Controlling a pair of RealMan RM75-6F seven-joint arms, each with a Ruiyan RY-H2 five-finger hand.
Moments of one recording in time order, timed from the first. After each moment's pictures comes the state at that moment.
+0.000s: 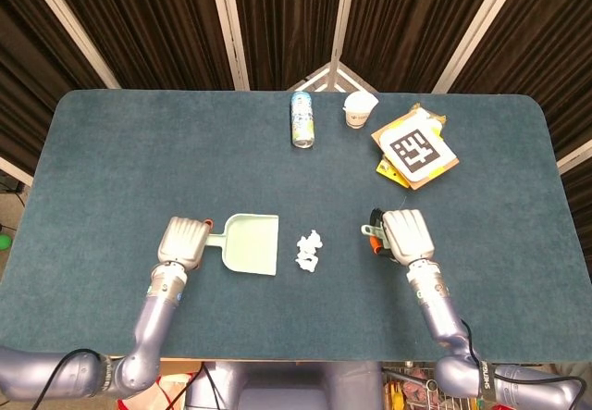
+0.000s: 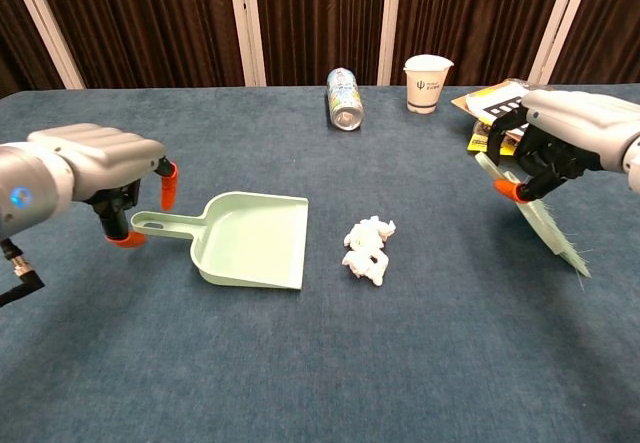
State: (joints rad) left arm -0.76 -1.63 -0.24 -1.80 0.57 1.28 1.23; right arm 0.57 -1.51 0.22 -1.60 -1.04 1.12 -0.48
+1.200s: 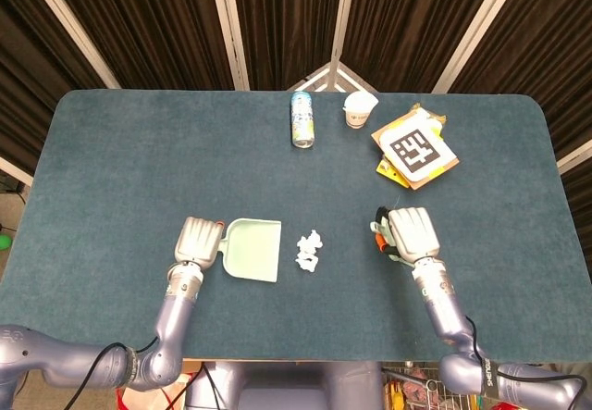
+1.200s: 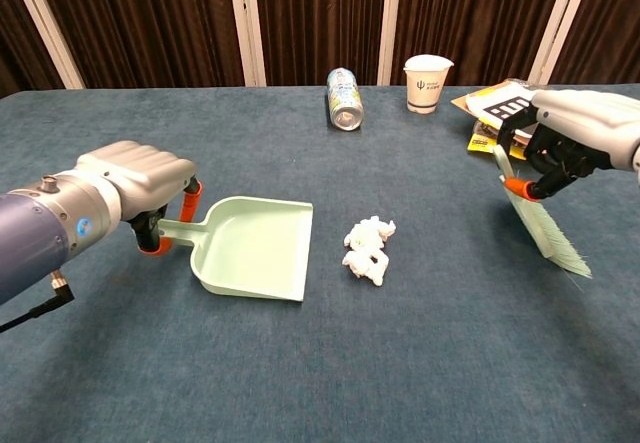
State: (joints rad) left arm -0.85 -1.74 -0.16 -1.64 0.57 1.32 1.18; right arm 0.58 -1.50 0.20 -1.57 -1.04 1.12 -0.46
